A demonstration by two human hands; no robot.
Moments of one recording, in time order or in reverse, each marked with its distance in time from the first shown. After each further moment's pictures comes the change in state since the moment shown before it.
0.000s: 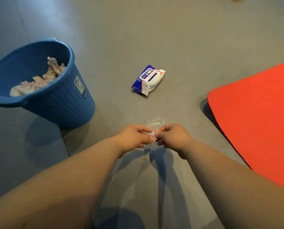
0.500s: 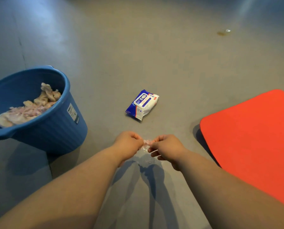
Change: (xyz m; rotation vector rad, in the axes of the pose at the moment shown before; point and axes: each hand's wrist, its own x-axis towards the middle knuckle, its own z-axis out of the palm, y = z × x) left_hand 0.046 0.045 -0.019 0.022 0.259 0.006; right_hand 0.024 -0.052 -0.019 0.025 -0.028 0.038
